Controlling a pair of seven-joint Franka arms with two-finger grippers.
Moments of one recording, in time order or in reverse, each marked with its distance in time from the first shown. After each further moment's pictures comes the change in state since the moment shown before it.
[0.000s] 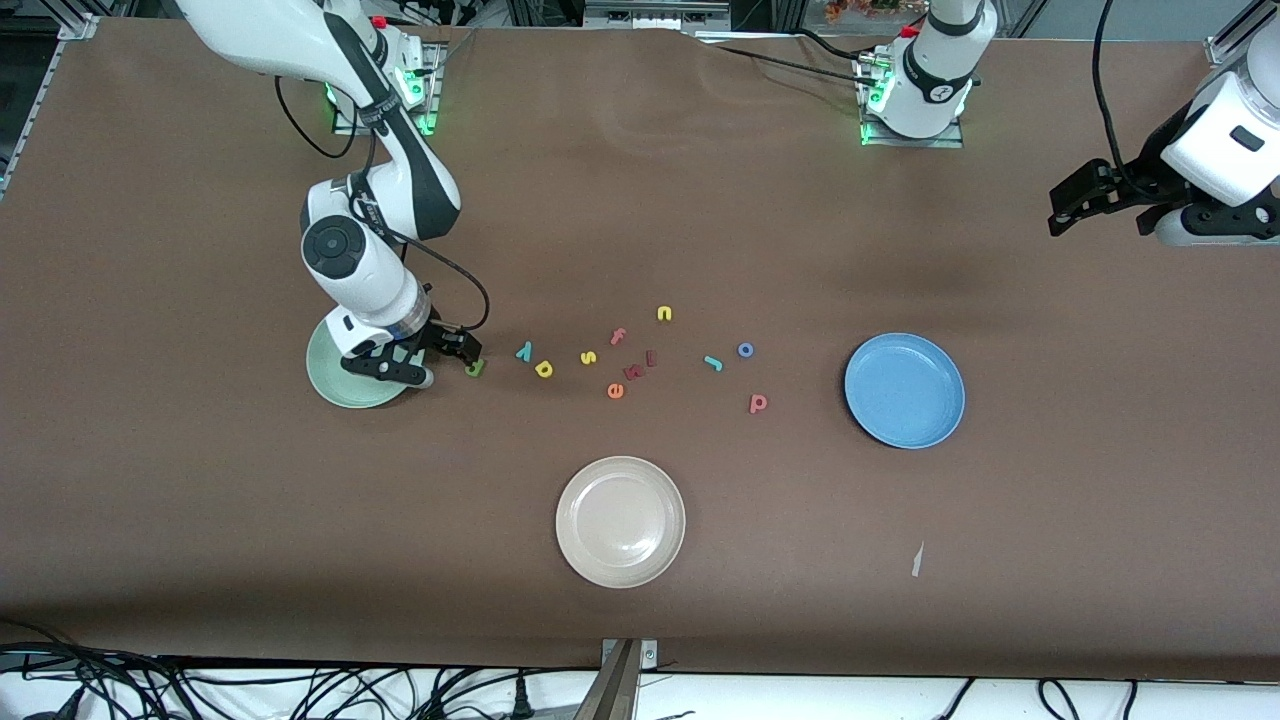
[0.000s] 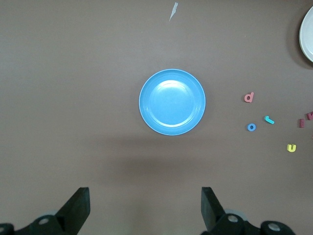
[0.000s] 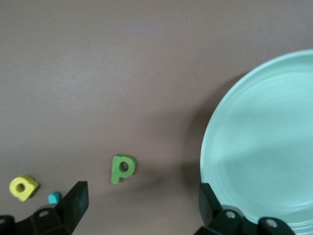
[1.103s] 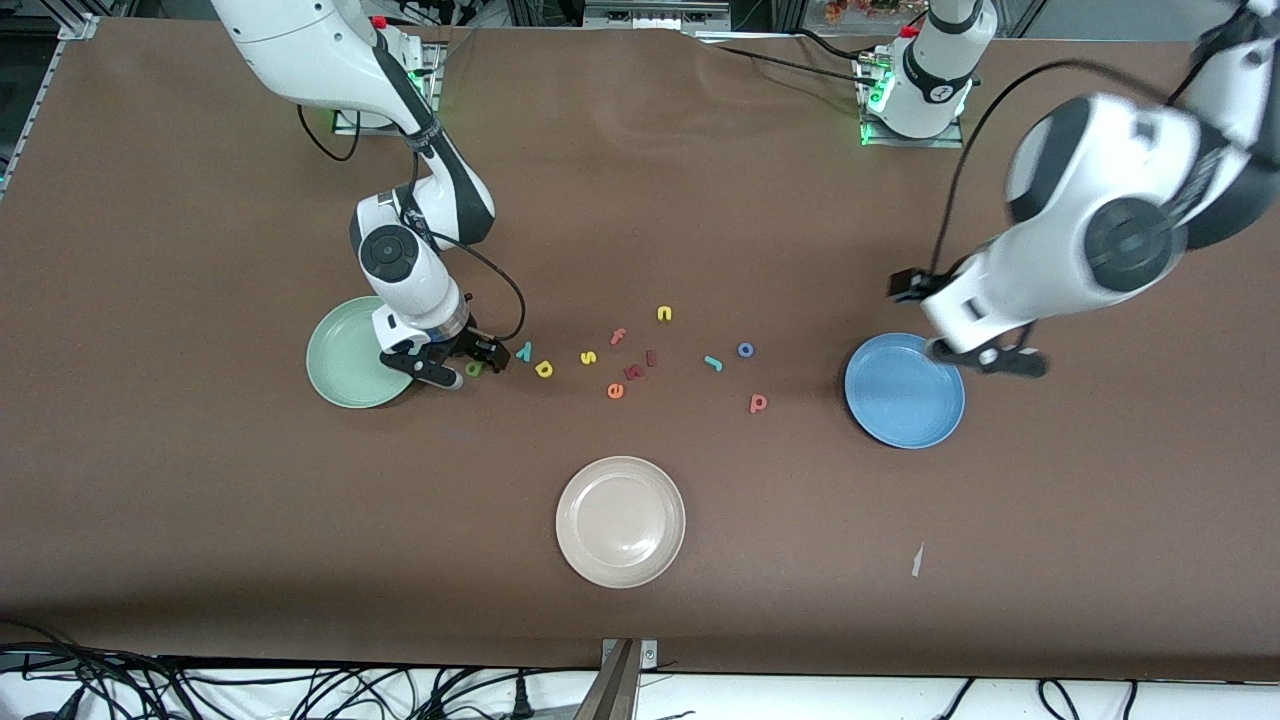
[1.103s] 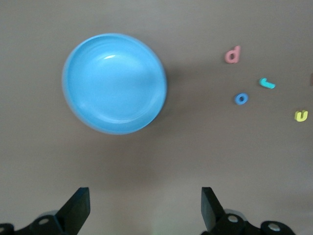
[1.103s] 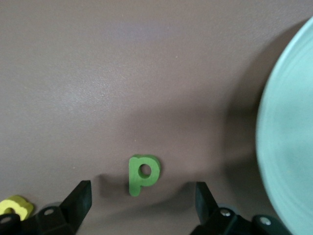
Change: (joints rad) left arm -0.181 0.388 -0.040 0.046 -0.007 0.092 -0.001; right arm 0.081 0.111 -0.018 0.006 -0.001 0.133 0.150
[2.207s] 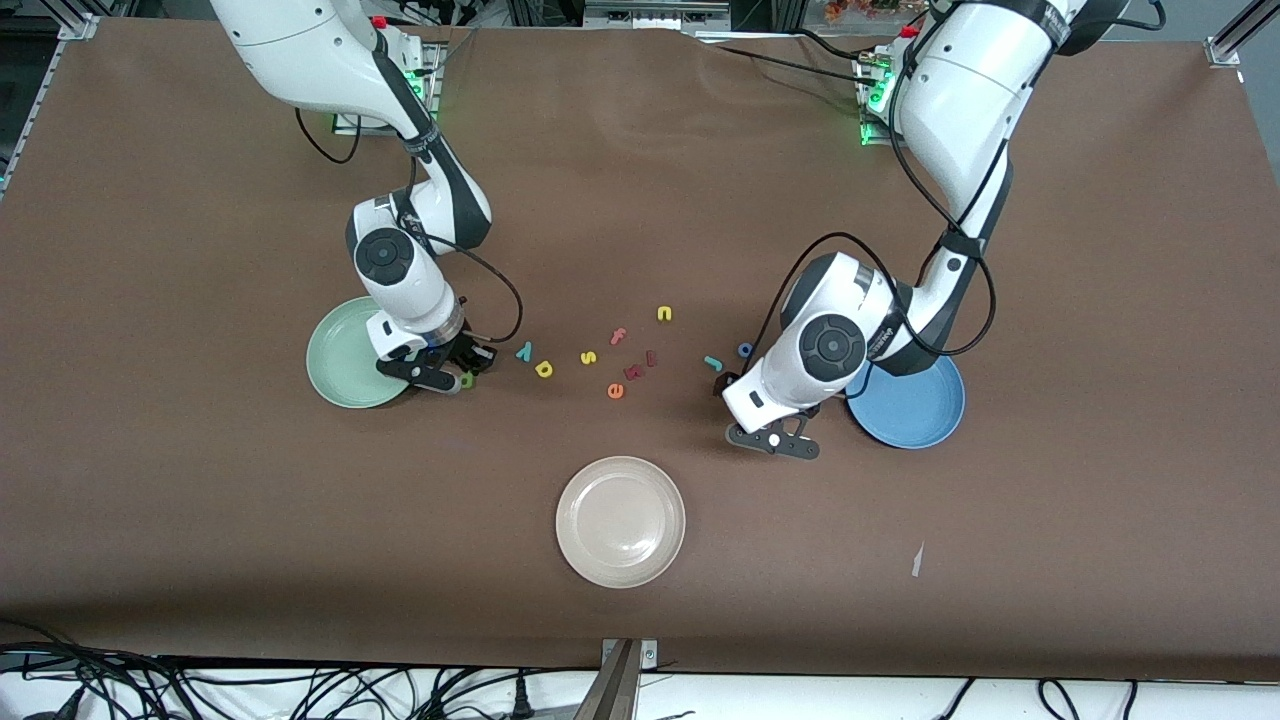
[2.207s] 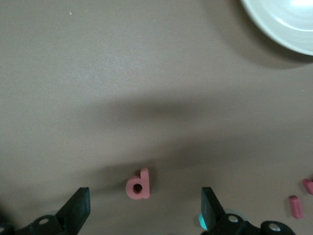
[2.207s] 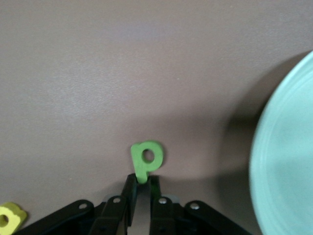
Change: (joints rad) left arm -0.201 0.432 0.005 0.105 -0.001 0.571 -0.147; right arm 0.014 0.003 -0.033 0.010 -0.001 0.008 -0.079
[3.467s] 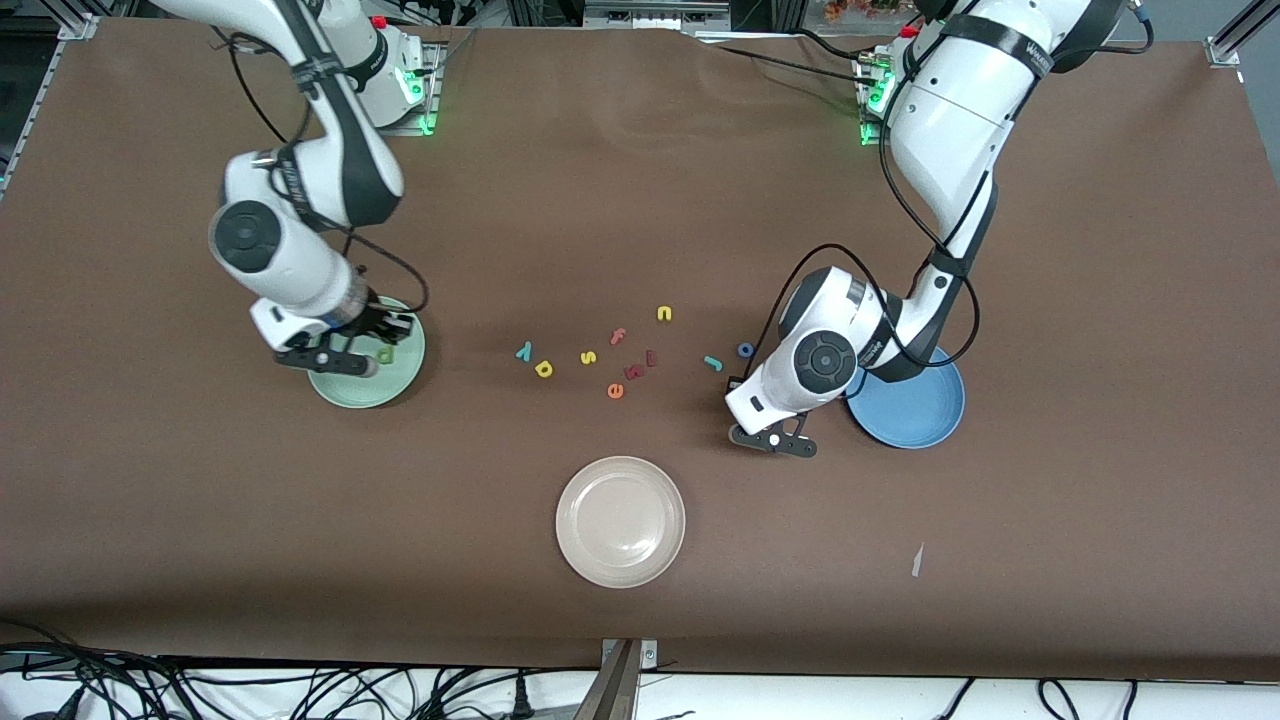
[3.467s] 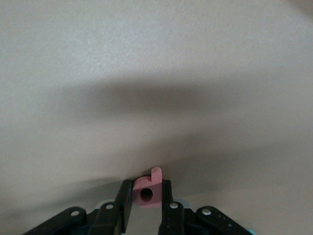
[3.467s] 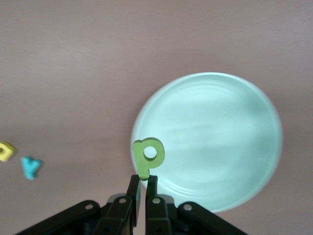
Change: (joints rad) left arm 0.002 0.034 0.006 -0.030 0.003 -0.013 -0.002; right arm -0.177 -0.296 -0.029 -0.006 -0.002 -0.454 -0.359
